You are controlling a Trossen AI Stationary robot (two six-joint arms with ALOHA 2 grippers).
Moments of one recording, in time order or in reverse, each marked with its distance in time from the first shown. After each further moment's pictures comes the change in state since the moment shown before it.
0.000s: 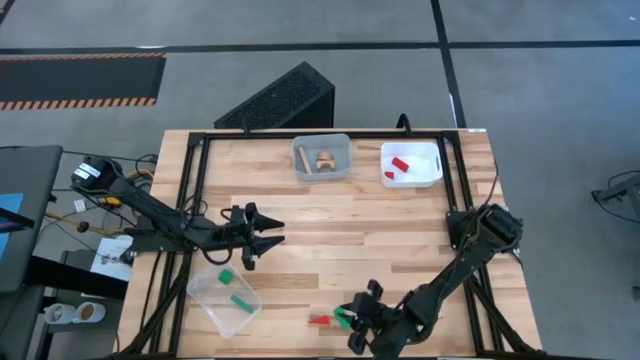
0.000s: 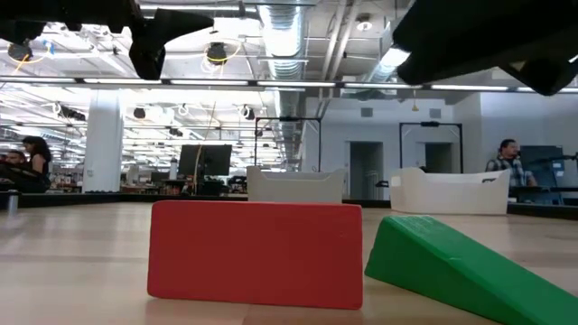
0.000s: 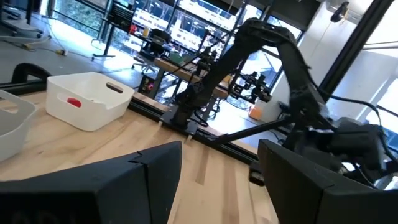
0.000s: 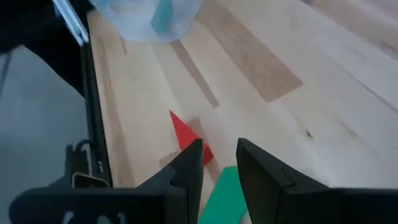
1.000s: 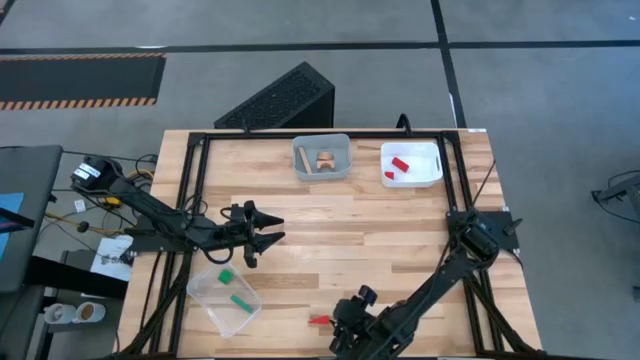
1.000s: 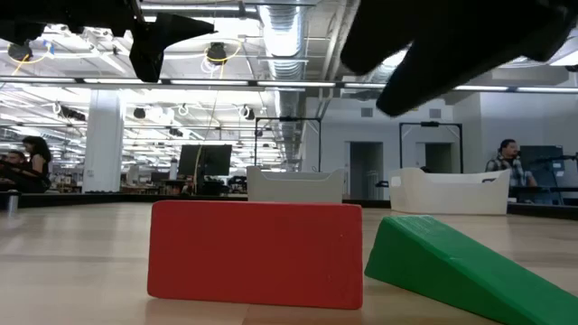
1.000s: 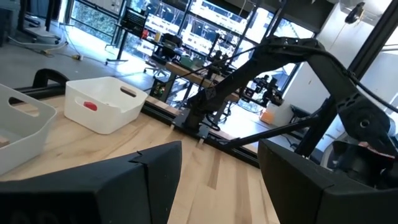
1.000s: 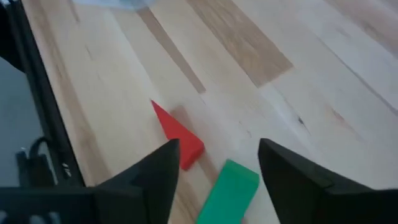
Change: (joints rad) left arm 0.003 0.000 0.000 -0.007 -0.046 0.011; right arm -0.042 0.224 0.445 -0.558 -0.065 0.115
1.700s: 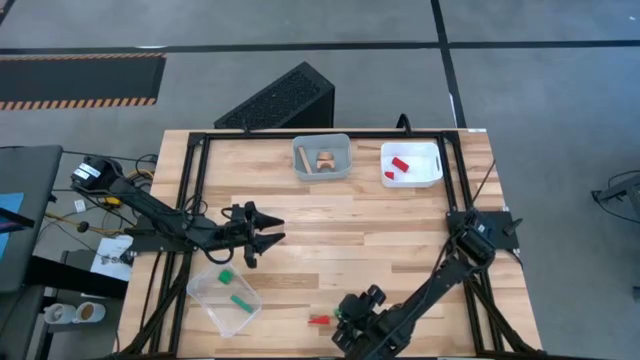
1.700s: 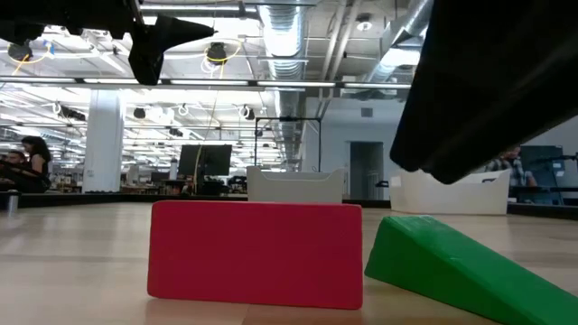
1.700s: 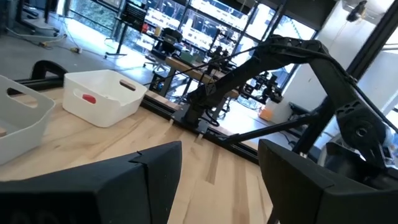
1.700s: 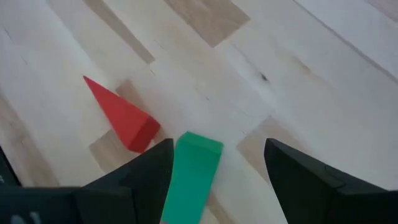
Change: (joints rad) left arm 0.000 0.000 0.000 -0.022 0.007 -0.032; right arm 0.007 0.049 0.000 -0.155 -0.052 0.227
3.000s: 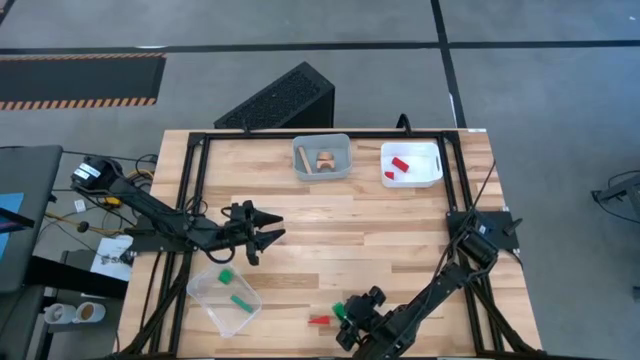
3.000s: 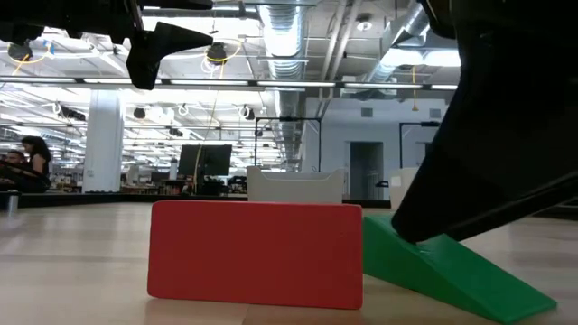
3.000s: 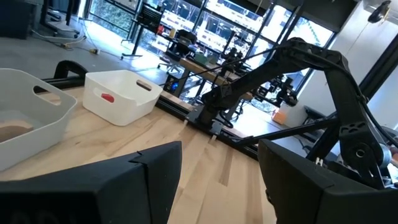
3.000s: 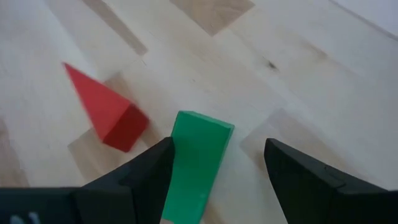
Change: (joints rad) left arm -0.002 0.001 0.000 -0.025 -0.065 -0.017; right arm 0.024 0.001 -0.176 0.235 0.066 0.034
